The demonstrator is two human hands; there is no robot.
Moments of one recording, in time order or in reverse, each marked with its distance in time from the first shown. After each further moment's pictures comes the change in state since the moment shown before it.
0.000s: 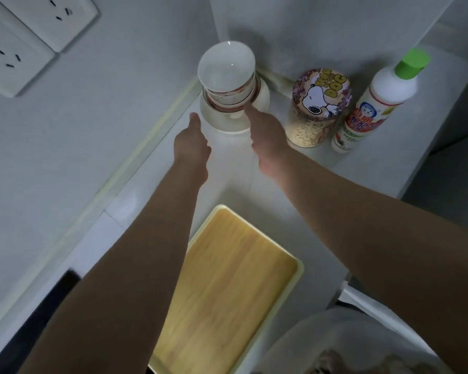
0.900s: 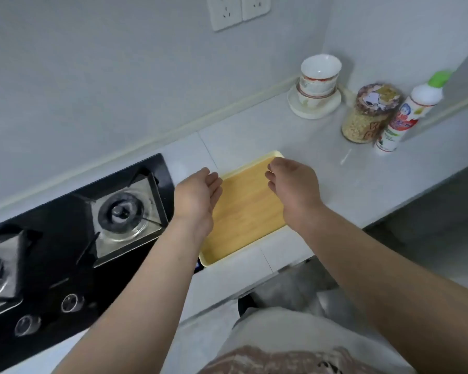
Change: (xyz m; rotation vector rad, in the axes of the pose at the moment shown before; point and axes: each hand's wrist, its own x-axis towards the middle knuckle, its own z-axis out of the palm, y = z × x) left_hand -0.293 -0.172 -0.203 -0.538 0.203 0.110; right_hand -0.327 0.125 -0.039 -0.148 -0.203 -0.220
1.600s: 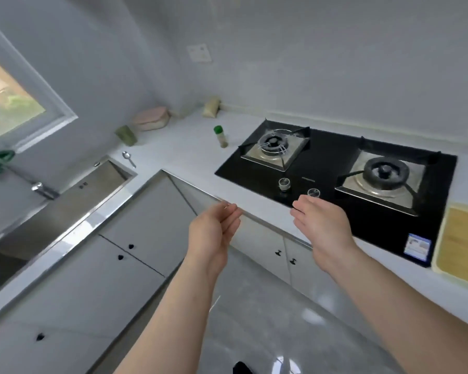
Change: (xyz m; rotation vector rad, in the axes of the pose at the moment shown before) left_hand -0.305 -0.058 -0.382 -0.604 0.785 0.379; right_hand -0.343 0.135 0.157 -0.252 -1.024 0.033
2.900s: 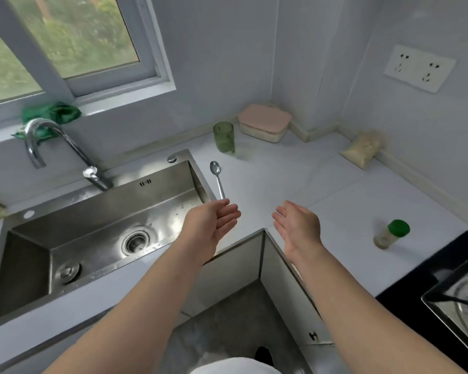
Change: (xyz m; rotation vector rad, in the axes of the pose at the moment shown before) left_hand 0.499 0.339 -0.245 -0.160 0.259 -0.059; right_hand 0.296 0.051 0.648 -0.206 -0.227 0.230
